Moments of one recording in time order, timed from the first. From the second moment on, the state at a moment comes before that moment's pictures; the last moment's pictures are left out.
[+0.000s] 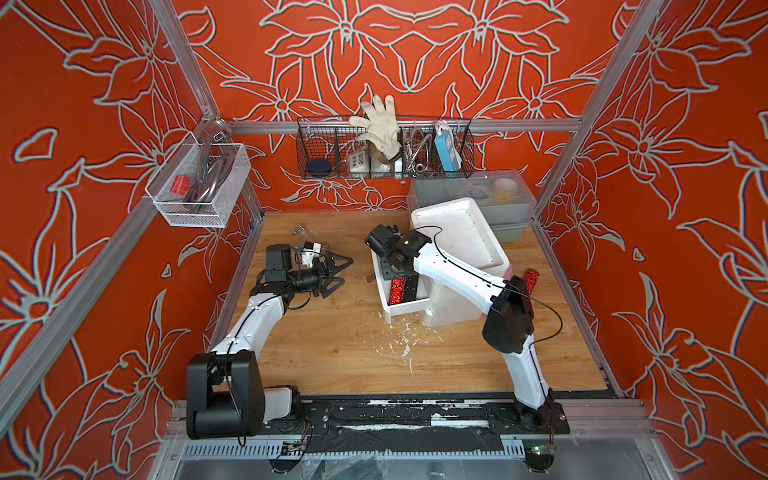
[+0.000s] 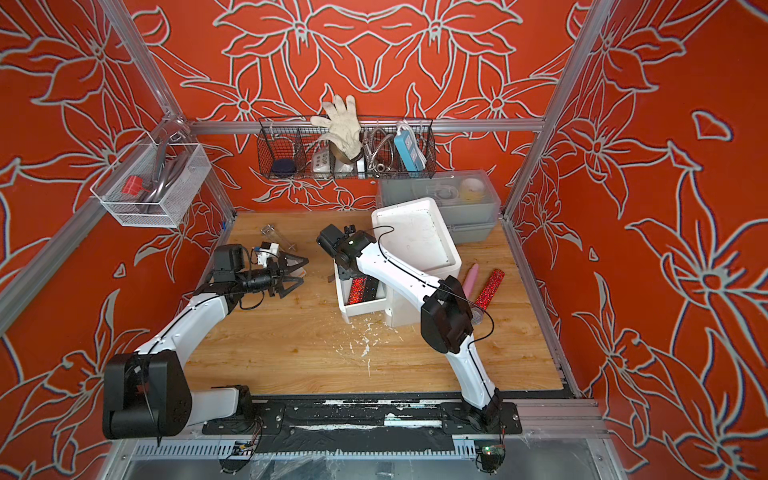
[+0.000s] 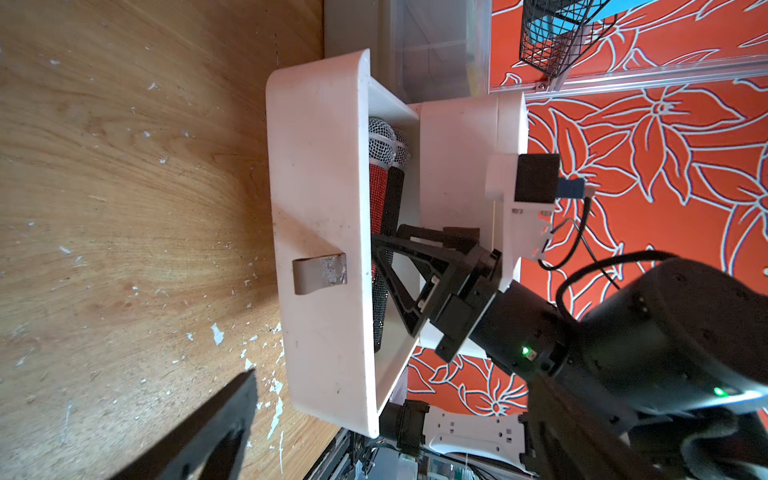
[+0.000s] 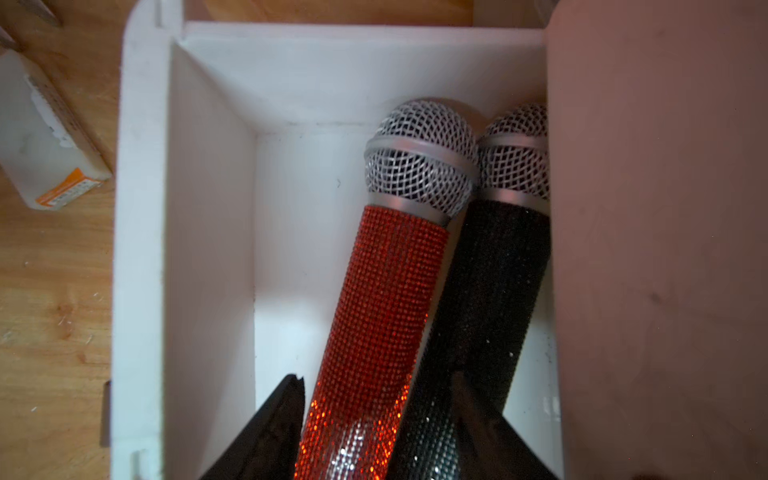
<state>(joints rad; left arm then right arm) 0.12 1.30 0.80 -0.15 1.06 -0.84 0.87 2.14 2.04 -1.12 0.40 0.60</state>
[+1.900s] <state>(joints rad) 0.12 1.30 0.78 -0.13 1.05 -0.84 0.85 2.01 2.36 -1.17 0.32 0.38</state>
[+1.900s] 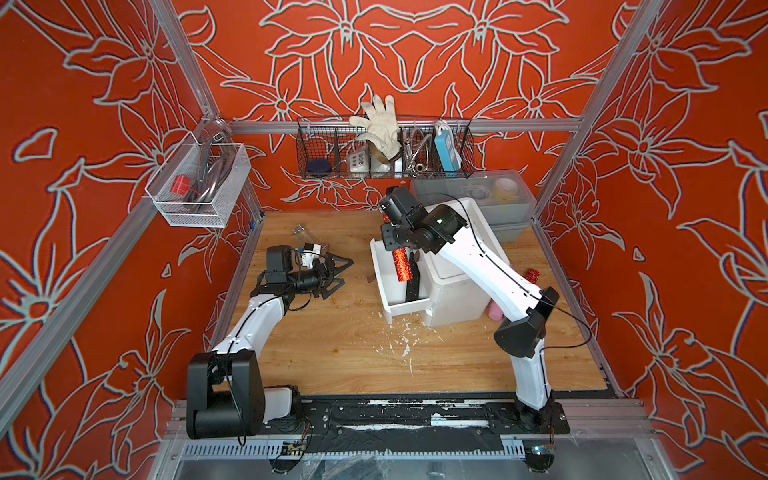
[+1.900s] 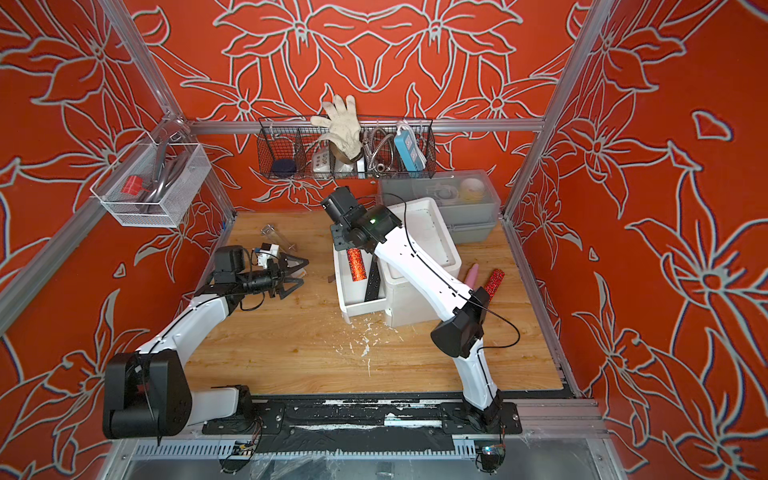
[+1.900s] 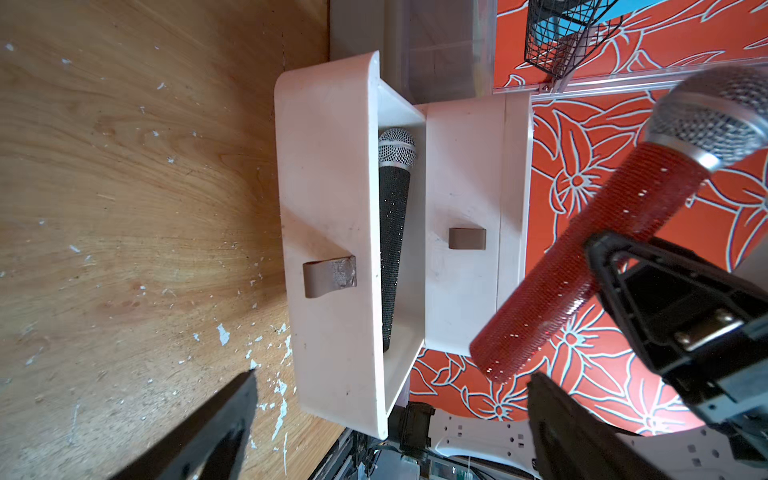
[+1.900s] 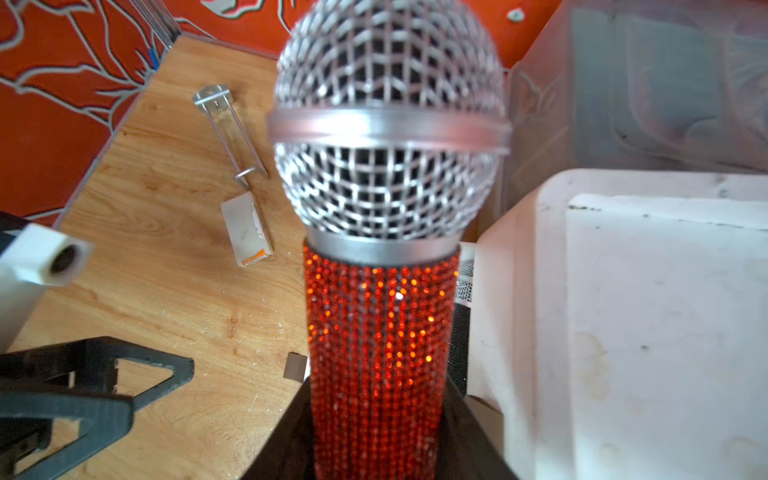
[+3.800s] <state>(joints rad) -0.06 1.26 0.90 -0.34 0.99 -0.75 -0.44 1.51 0.91 -0.69 -0.11 0.39</state>
